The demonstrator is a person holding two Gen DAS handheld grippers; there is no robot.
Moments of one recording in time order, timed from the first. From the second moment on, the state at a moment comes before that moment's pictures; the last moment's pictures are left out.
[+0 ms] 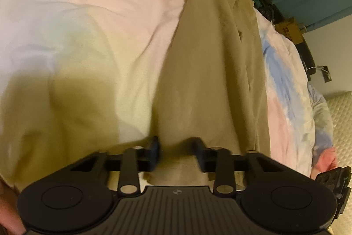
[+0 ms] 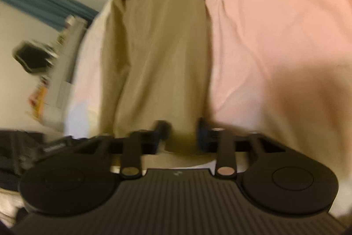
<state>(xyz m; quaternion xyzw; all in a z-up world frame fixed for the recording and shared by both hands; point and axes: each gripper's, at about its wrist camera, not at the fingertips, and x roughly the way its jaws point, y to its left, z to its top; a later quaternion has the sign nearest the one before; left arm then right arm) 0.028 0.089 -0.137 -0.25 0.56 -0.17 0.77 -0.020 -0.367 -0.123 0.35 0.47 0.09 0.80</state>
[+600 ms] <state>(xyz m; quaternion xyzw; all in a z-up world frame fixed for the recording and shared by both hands) 0.018 0.124 0.055 -0.37 0.33 -0.28 0.82 -0.018 -0.403 0.088 0.36 0.25 0.14 0.89</state>
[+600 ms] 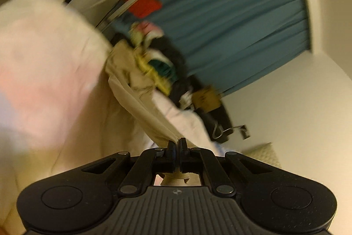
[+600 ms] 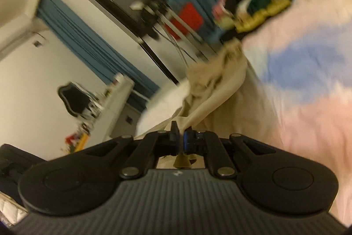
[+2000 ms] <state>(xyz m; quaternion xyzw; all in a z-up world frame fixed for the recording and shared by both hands) 0.248 0.016 -0.082 -0.15 0.35 -0.13 0.92 0.206 -0.395 -0.084 0.23 0.28 0.03 0.93</state>
